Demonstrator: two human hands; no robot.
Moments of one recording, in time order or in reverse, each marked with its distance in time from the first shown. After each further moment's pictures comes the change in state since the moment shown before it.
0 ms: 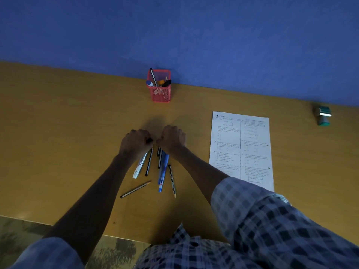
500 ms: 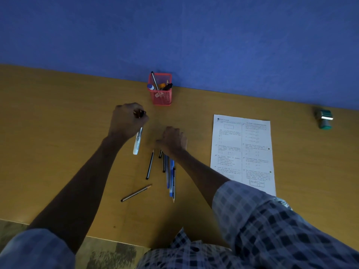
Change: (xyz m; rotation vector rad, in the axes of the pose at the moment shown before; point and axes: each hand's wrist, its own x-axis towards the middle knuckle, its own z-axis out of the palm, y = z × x) left_hand 0.034 0.011 -0.060 -0.228 0.363 0.201; right_hand 0.000 -0.004 0.001 0.142 0.040 0.030
